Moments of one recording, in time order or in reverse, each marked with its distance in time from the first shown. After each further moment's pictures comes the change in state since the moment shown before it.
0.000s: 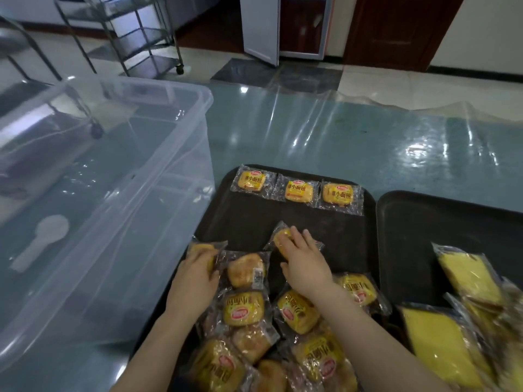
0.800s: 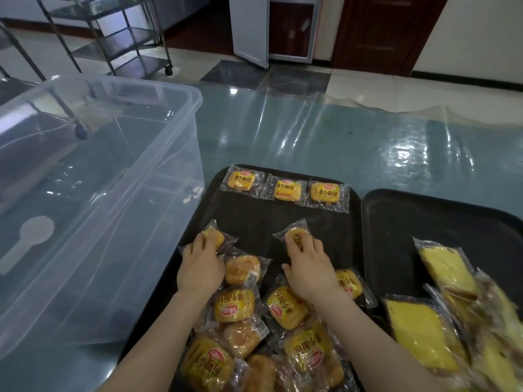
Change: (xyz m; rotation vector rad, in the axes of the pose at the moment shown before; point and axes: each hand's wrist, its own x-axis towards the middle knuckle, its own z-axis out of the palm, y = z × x) left_hand 0.025 0.020 0.023 0.231 -0.041 -0.087; right_hand -0.026 0.015 -0.009 -0.119 0.102 0.057
